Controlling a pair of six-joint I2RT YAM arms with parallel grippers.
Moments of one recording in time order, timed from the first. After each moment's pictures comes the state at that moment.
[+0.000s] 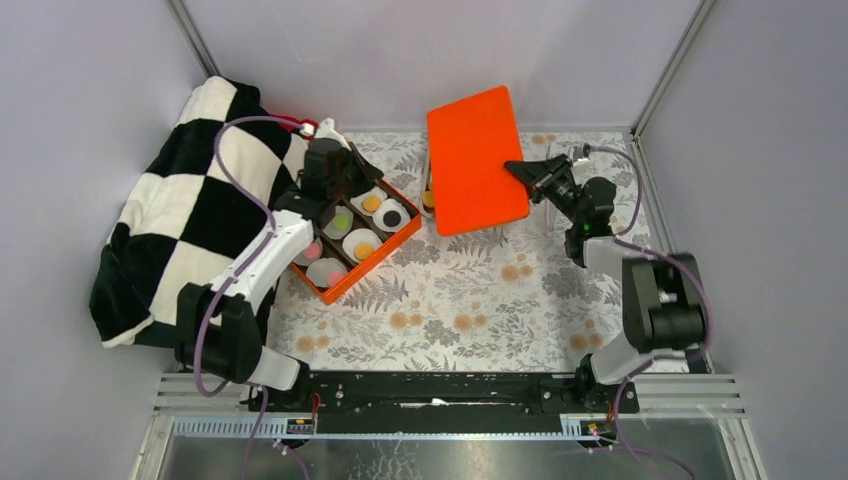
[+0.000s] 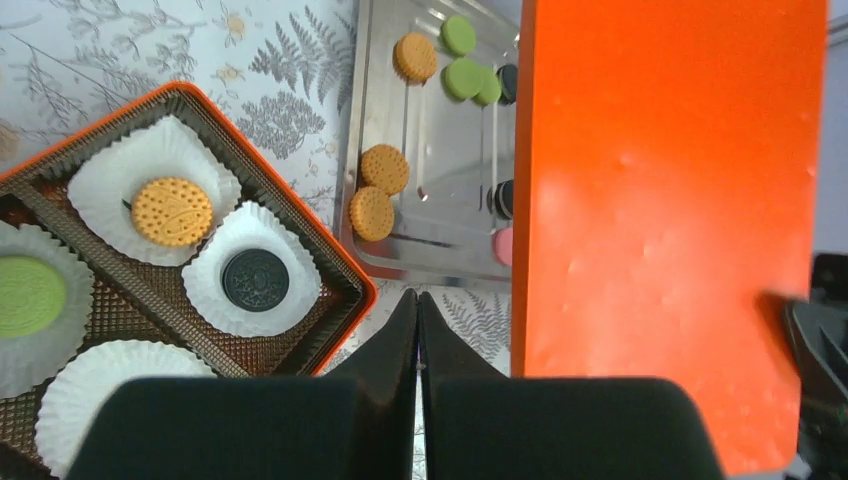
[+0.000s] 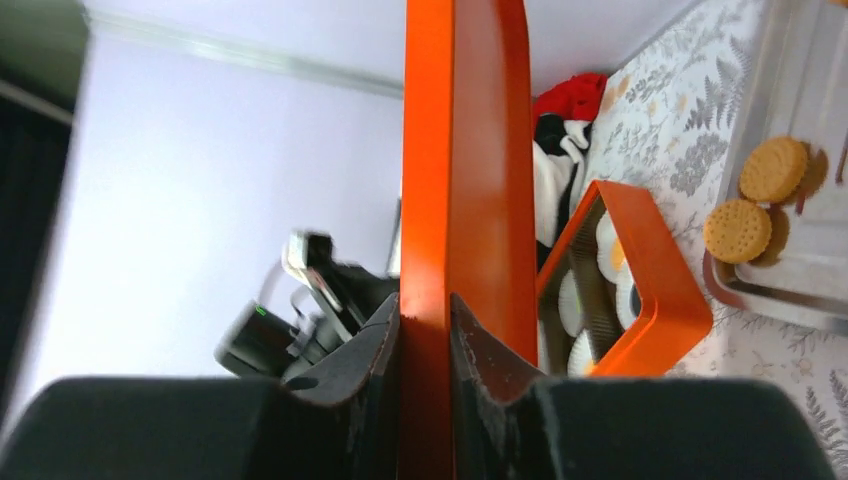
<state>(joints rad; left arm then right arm) -0.27 1.43 1.15 -0.12 0.10 -0.69 0.12 1.47 0.74 0.86 -0.57 1.31</state>
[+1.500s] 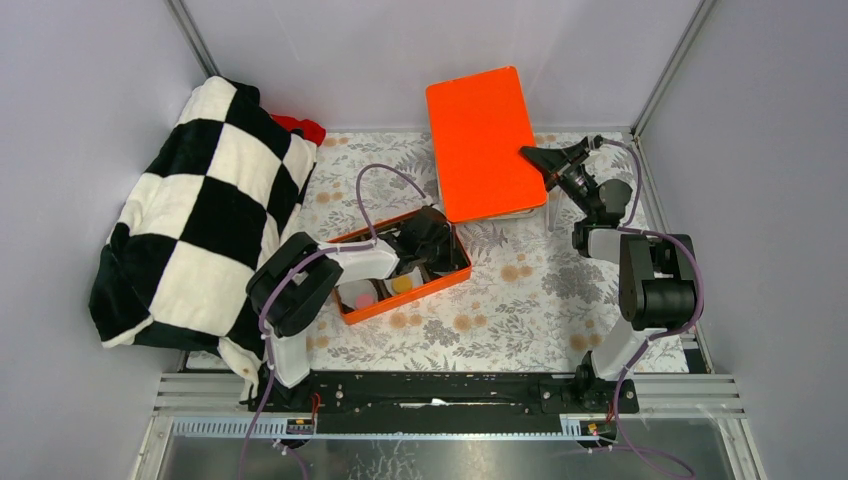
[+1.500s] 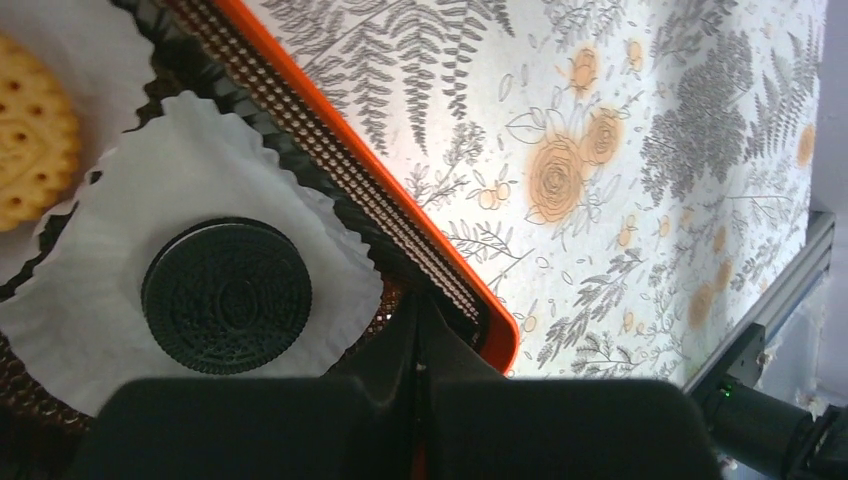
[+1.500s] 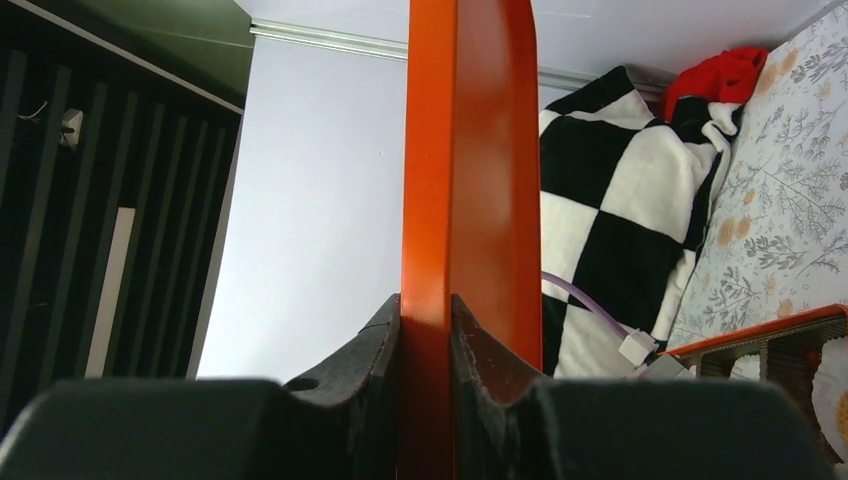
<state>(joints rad) -0.74 1.86 1.02 0.12 0.20 -0.70 -0.01 1.73 0.79 1.37 -0.72 1.81</state>
